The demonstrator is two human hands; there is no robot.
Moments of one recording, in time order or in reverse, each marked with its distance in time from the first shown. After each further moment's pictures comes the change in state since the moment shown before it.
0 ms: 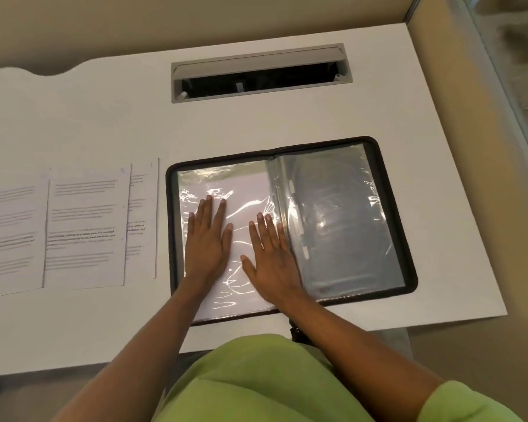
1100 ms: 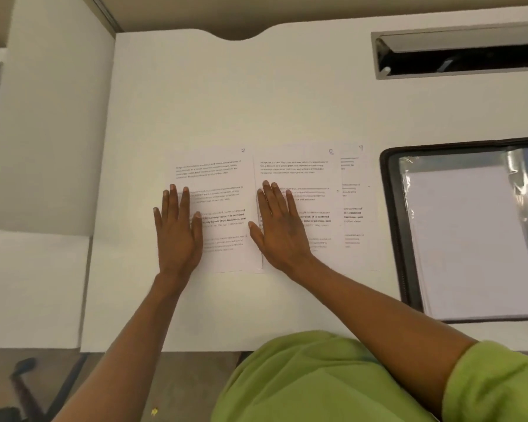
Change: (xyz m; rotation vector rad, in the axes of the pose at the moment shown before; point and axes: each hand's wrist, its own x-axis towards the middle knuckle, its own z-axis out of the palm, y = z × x) left_hand -0.062 -0.484 -0.213 -0.026 0.133 -0.253; right_hand 0.184 -0.427 0.096 -0.014 -0.015 -0.112
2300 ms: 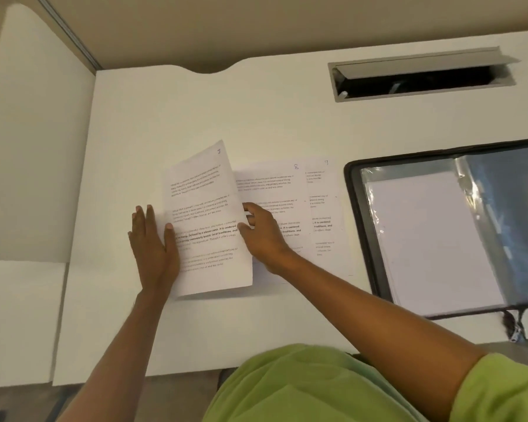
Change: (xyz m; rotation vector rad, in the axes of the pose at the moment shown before) left_hand 0.003 0.010 0.000 -0.217 0.110 -0.153; right_hand -0.001 -0.006 -0.067 1.174 -0.056 0.430
